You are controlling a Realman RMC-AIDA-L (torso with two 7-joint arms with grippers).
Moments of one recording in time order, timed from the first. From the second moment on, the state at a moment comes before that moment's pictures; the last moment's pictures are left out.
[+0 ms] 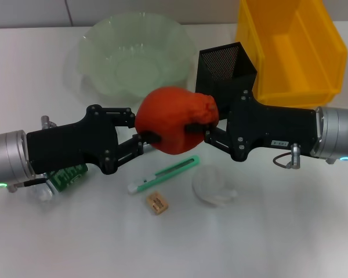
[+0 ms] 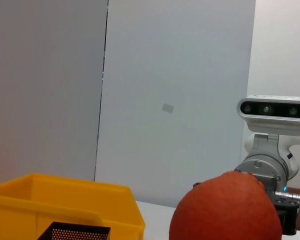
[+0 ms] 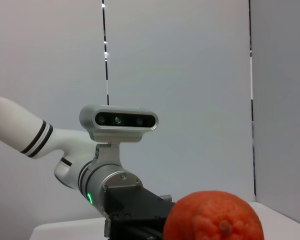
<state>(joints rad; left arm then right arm) -0.45 -2.02 1.04 0.45 1.52 1.63 -1.01 0.63 2.08 -0.84 -0.34 -1.71 -1.63 0.91</state>
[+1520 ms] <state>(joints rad) -0.46 -2.02 0.99 0.45 1.52 1.63 -1.01 0.52 2.08 -0.79 -0.42 -1.71 -1.72 0.91</state>
